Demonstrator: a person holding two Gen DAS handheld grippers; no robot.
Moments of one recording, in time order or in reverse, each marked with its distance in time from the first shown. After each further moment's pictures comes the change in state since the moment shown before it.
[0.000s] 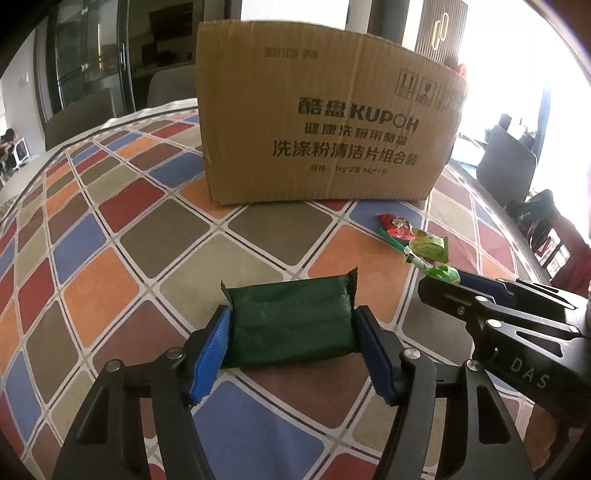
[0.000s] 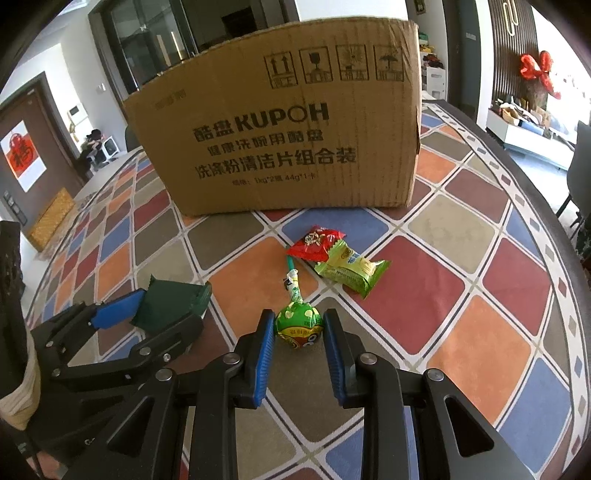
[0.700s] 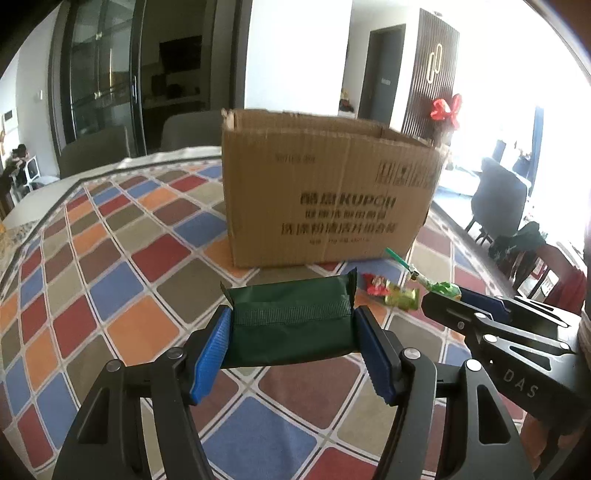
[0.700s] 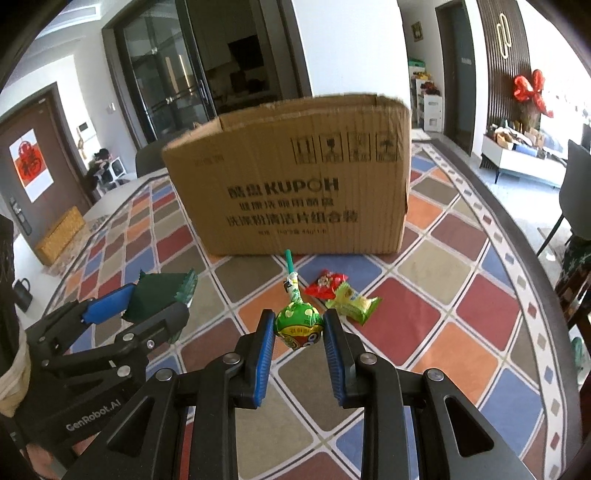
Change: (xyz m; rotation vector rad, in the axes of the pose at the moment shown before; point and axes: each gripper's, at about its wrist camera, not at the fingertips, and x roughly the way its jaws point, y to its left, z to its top) left arm -0.063 0.001 0.021 -0.006 -0.160 0.007; right arm -0.050 0.013 0.012 -0.013 -0.129 -0.006
